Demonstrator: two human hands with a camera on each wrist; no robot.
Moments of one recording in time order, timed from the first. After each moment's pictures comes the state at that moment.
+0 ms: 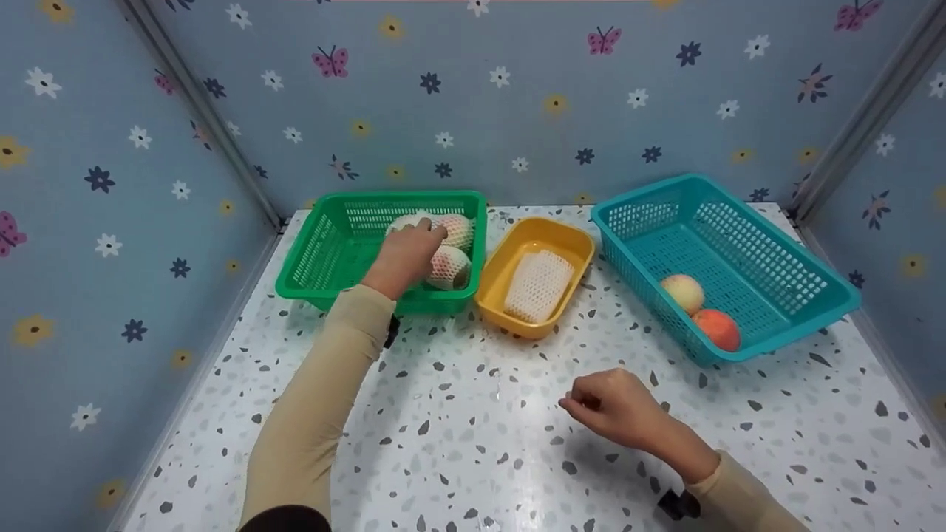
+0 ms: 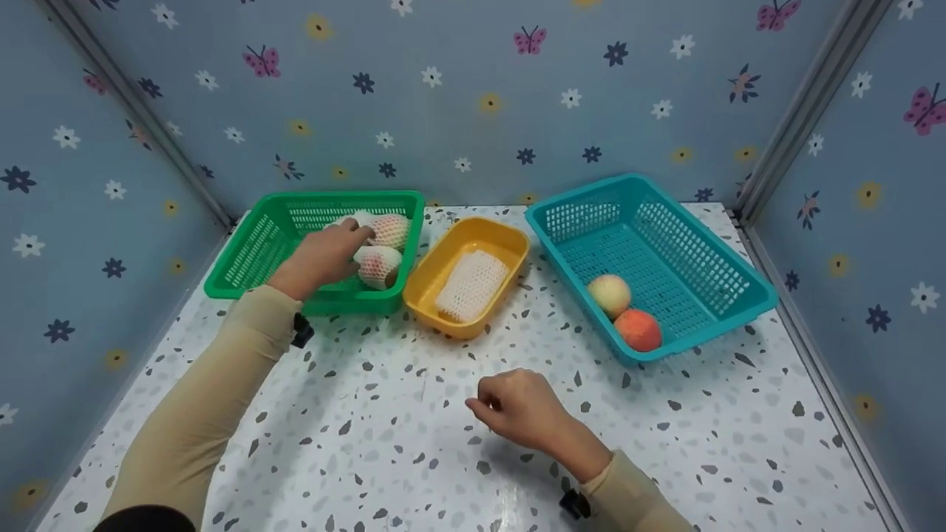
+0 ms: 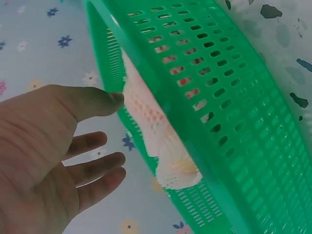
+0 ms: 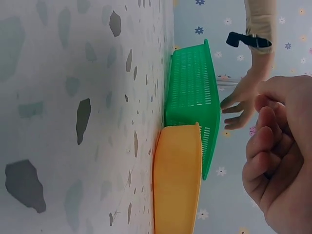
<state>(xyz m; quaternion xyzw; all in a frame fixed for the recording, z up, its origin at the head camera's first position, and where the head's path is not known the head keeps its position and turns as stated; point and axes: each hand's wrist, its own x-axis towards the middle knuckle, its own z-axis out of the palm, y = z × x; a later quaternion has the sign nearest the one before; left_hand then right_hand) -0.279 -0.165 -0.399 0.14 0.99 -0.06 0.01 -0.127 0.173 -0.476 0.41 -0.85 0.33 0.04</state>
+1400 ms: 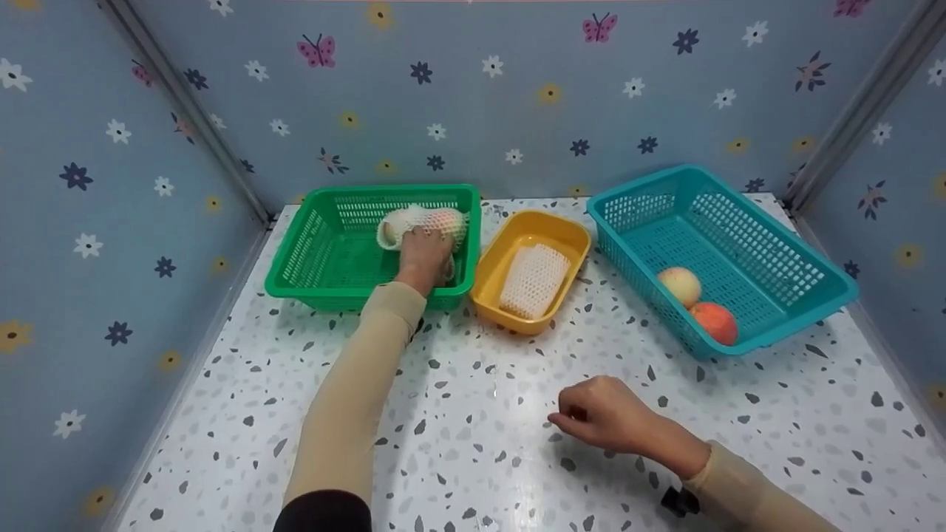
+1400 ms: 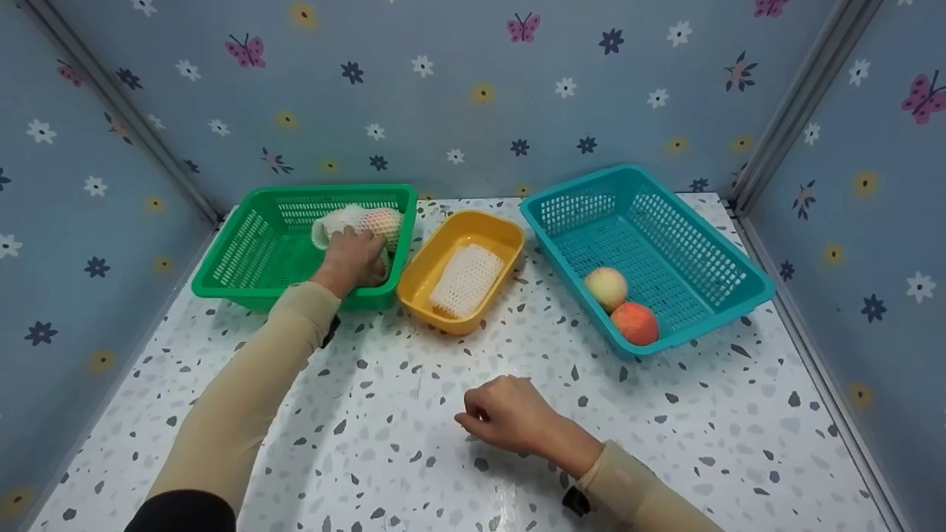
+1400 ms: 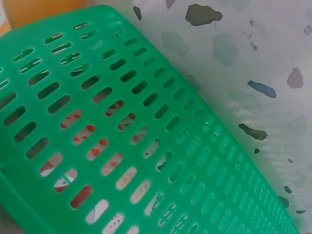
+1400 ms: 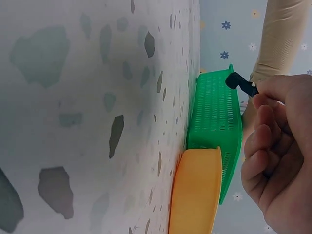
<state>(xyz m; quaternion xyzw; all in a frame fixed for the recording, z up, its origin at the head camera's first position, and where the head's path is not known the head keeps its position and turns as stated) -0.322 -0.149 -0.461 0.10 0.98 -0.15 0.07 -0.124 0.163 -0.486 0.46 -0.84 0.29 0.01</state>
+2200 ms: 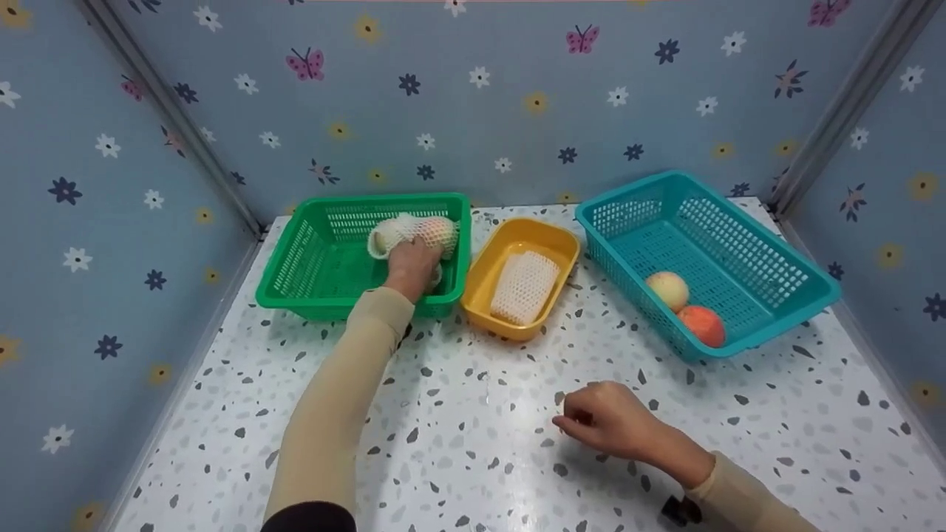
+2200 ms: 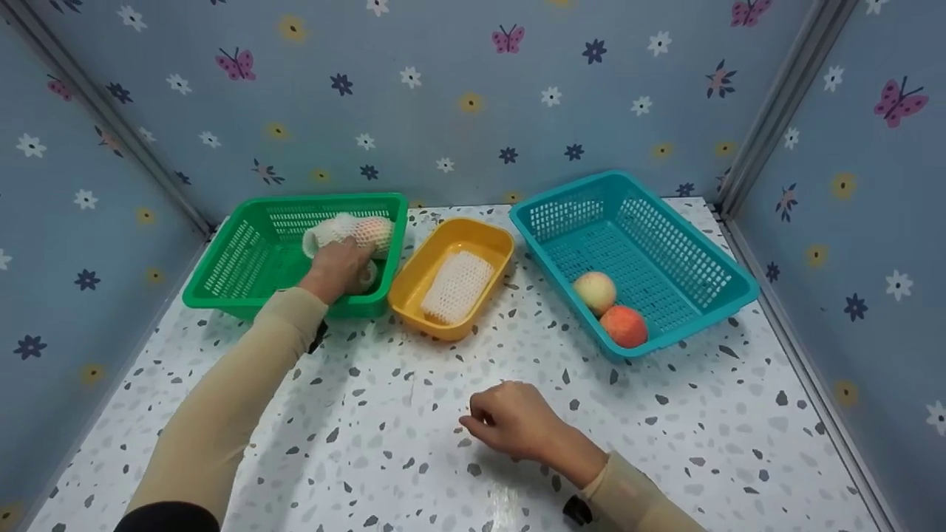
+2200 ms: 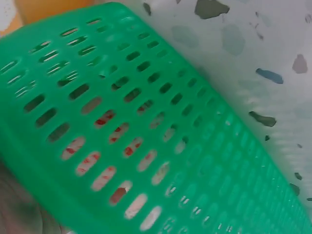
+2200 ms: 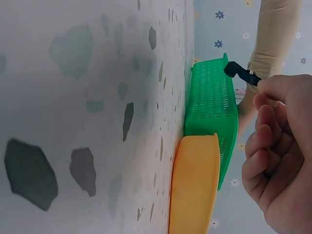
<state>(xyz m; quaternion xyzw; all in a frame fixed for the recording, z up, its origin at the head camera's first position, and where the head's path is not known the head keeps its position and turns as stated) -0.312 -0.143 -0.446 0.09 0.98 -0.17 0.06 -0.123 0.181 -0.487 0.44 -0.85 0.29 0.03</state>
